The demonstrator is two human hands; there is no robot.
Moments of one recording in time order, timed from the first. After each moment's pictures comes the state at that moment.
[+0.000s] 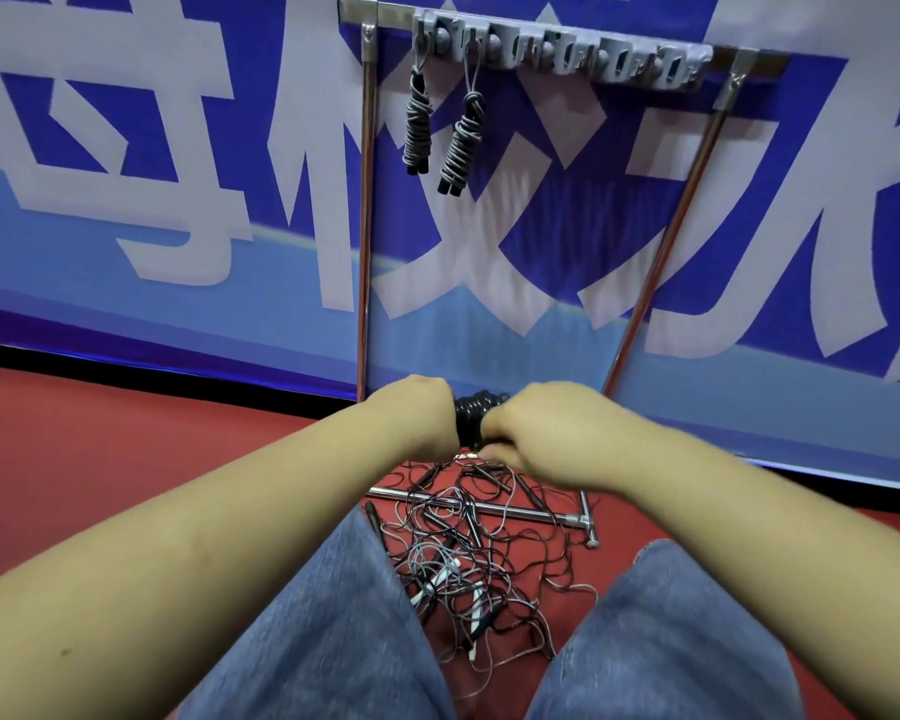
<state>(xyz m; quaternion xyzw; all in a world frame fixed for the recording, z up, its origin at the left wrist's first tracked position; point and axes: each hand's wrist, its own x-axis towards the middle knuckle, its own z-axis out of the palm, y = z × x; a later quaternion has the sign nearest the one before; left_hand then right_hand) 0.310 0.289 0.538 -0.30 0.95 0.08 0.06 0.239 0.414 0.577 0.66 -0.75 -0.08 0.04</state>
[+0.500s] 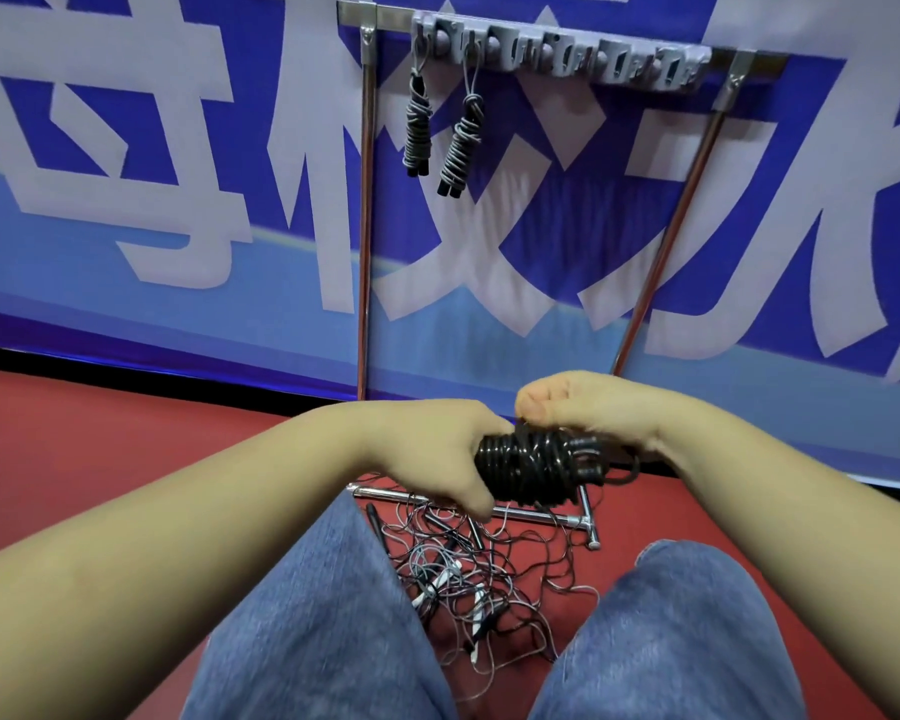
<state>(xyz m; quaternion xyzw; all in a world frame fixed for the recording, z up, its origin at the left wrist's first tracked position) 0.336 0.306 0.563 -0.03 0.93 0.34 0.09 0.195 0.422 0.571 0.49 -0.68 0.34 -0.43</state>
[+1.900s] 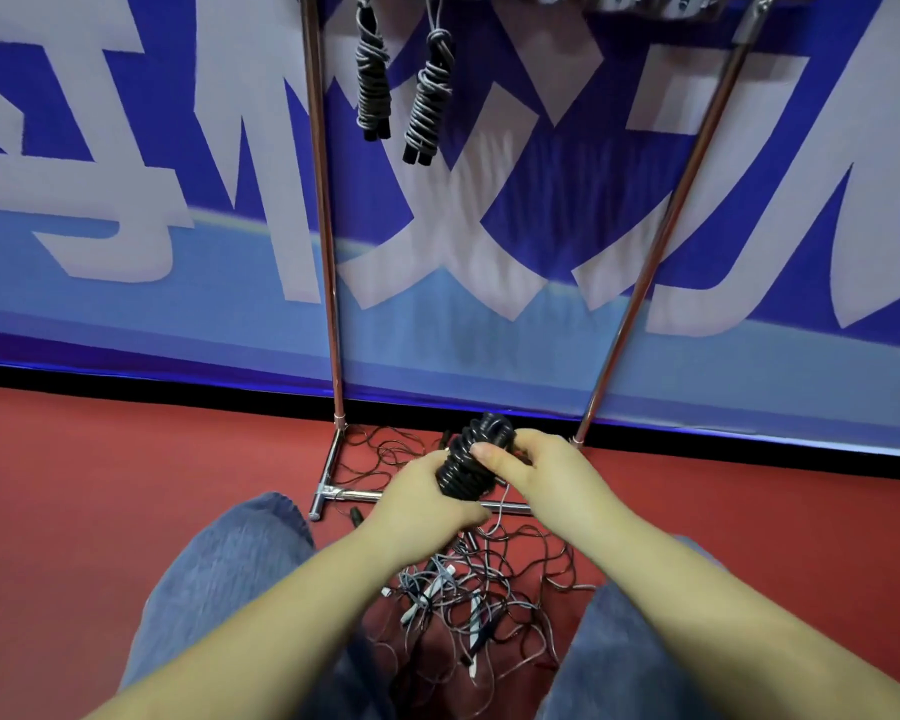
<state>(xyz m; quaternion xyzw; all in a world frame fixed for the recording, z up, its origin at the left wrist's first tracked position) 0.274 0.274 0.444 -0.28 0.78 0.55 -0.10 0.162 0.376 0.468 0.39 -0.82 0.36 -0.20</state>
